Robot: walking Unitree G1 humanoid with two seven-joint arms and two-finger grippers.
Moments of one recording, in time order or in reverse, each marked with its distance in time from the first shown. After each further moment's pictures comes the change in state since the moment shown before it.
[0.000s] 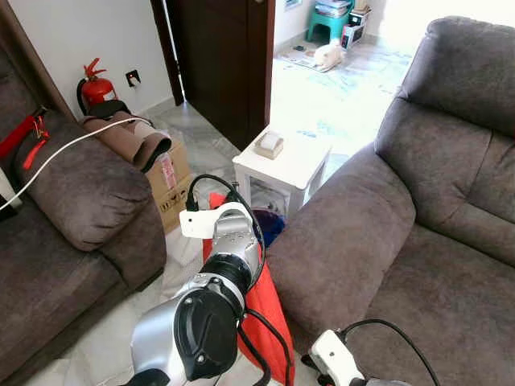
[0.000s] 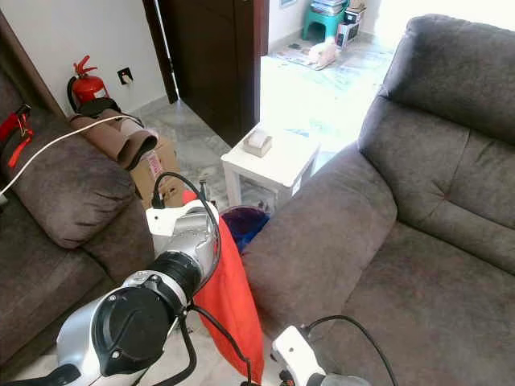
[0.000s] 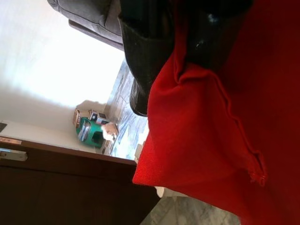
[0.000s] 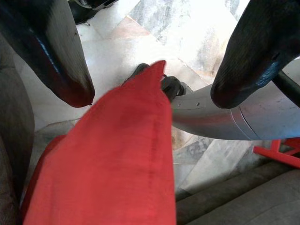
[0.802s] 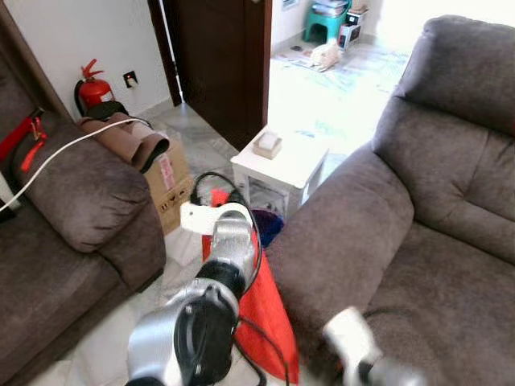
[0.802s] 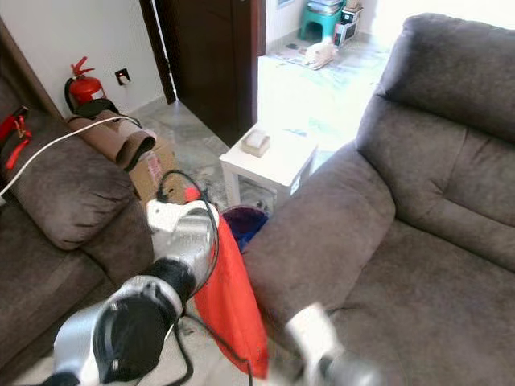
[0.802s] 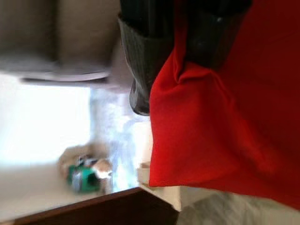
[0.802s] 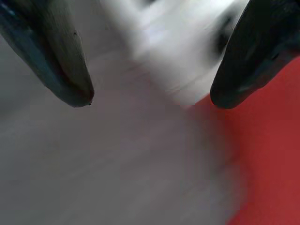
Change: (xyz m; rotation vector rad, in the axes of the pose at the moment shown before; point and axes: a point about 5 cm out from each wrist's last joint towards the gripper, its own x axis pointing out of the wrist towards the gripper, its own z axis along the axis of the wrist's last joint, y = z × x) left arm 0.004 0.028 0.017 0.450 0.095 -0.107; right arm -0.042 -0.096 0.034 0.092 -0.199 -0.611
